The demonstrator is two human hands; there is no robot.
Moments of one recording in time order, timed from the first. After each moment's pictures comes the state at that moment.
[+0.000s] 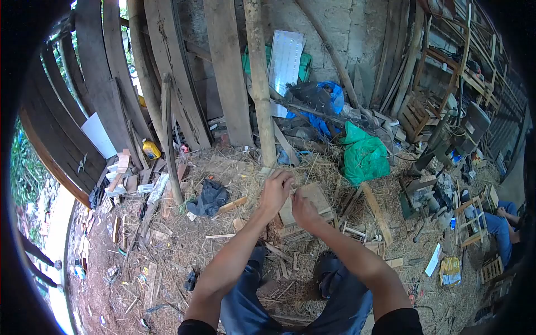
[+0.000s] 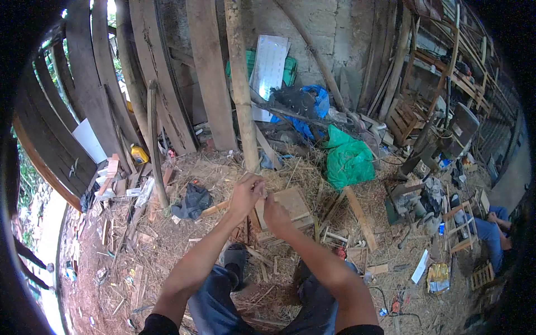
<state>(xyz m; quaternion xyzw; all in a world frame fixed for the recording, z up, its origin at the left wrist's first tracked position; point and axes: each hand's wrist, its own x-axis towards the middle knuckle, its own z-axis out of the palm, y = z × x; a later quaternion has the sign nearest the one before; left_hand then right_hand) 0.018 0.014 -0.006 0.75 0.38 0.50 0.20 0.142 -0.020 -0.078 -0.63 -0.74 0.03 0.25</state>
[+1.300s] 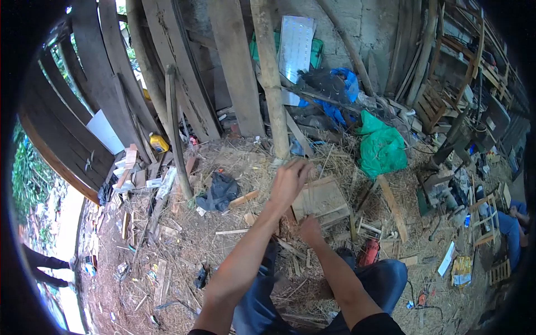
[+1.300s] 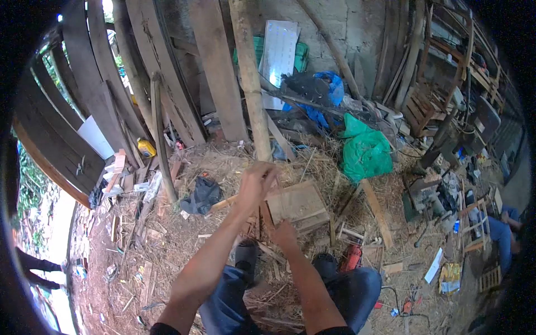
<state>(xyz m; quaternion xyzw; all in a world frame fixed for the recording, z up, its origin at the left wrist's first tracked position) 0.014 0.033 0.016 0.78 0.39 0.48 0.13 0.110 -0.036 -0.185 -0.75 -0.57 0.27 0.21</state>
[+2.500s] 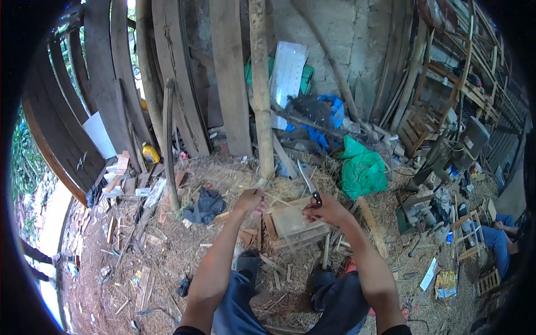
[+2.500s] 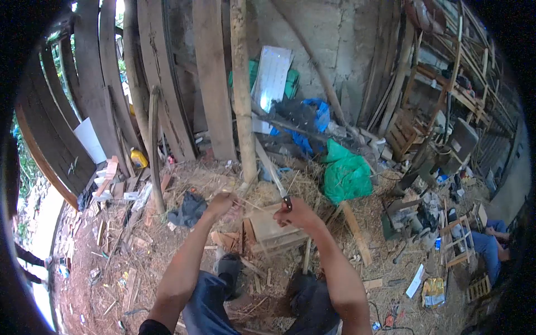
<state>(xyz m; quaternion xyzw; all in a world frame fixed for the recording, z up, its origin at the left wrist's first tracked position) -0.042 0.049 -0.025 0.51 0.58 0.32 0.55 0.233 -0.009 -0.007 -0.47 -0.59 0.57 0.33</state>
